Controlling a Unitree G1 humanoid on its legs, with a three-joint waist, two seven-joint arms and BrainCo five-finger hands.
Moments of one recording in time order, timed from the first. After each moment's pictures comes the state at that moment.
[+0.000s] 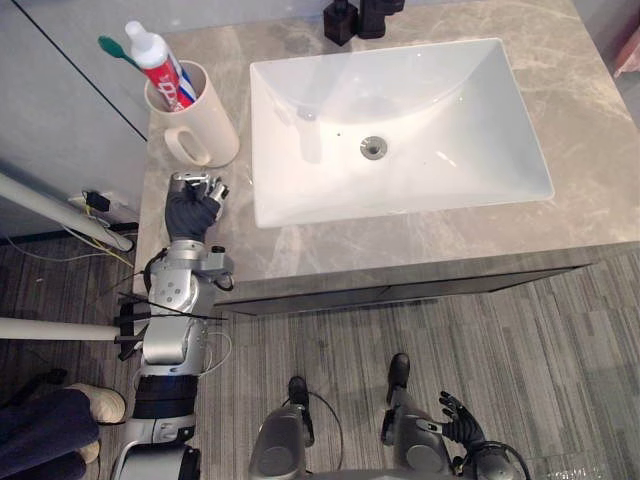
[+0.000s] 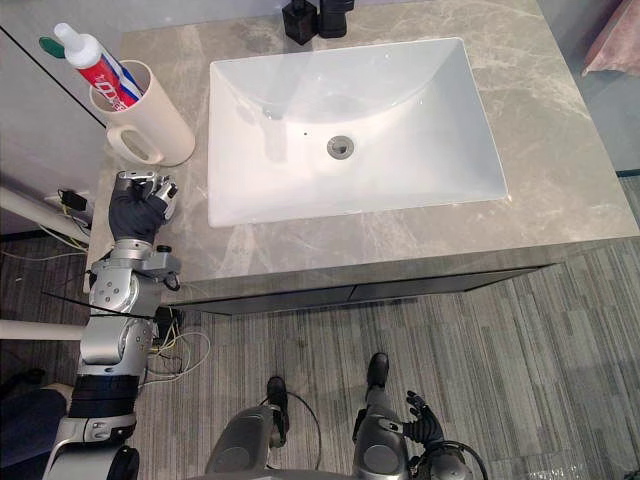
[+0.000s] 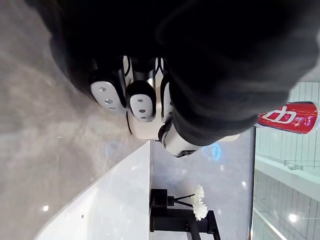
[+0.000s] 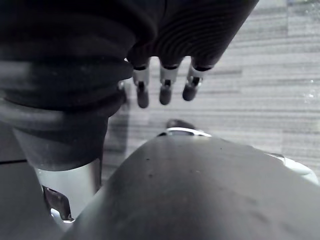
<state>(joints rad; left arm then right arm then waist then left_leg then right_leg) -0.29 0.30 0.11 -0.07 -0.34 -0.06 0.09 0.24 -0.17 0.00 0.68 -0.07 -0.09 0.05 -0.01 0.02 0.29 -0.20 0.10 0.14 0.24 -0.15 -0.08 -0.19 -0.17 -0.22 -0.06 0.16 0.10</state>
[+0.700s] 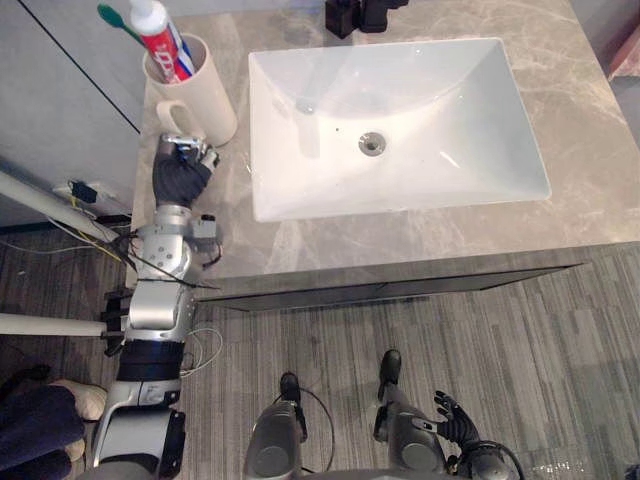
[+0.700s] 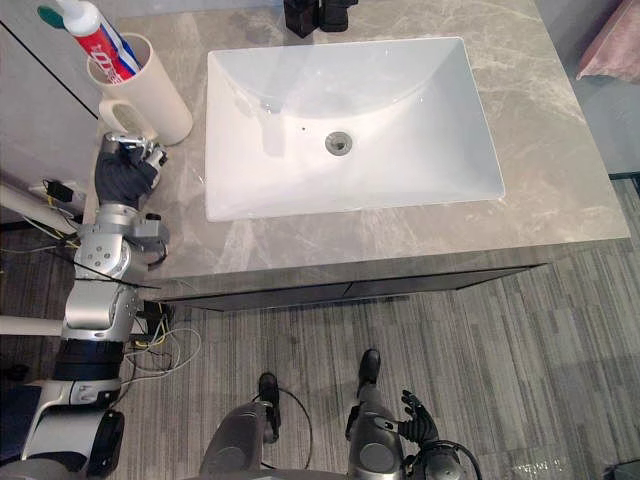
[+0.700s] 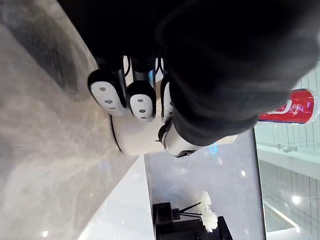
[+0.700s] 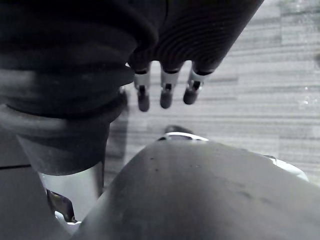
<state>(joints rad) -0.54 0.44 0.14 0.09 -0.20 -0.02 0.14 0.24 -0.14 0.00 0.66 -0.07 -0.09 0.05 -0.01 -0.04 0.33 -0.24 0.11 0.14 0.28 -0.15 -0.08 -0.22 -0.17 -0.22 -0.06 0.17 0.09</state>
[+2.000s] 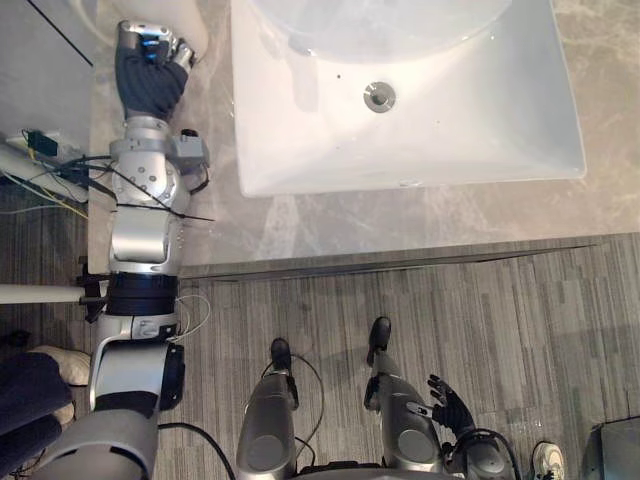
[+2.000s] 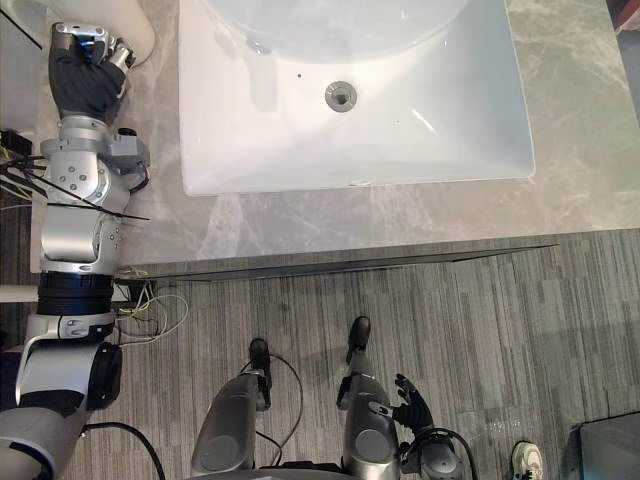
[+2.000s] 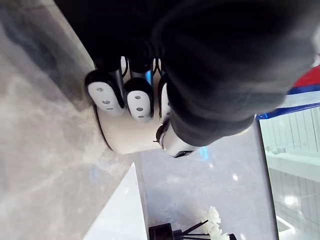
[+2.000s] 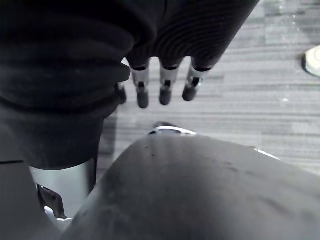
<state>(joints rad) -0.85 0.50 0.08 0.18 -0.18 -0.01 0.20 0.24 -0.14 0.01 0.60 -0.04 -0.11 0.06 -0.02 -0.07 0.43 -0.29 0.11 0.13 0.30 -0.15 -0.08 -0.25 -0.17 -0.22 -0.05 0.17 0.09</state>
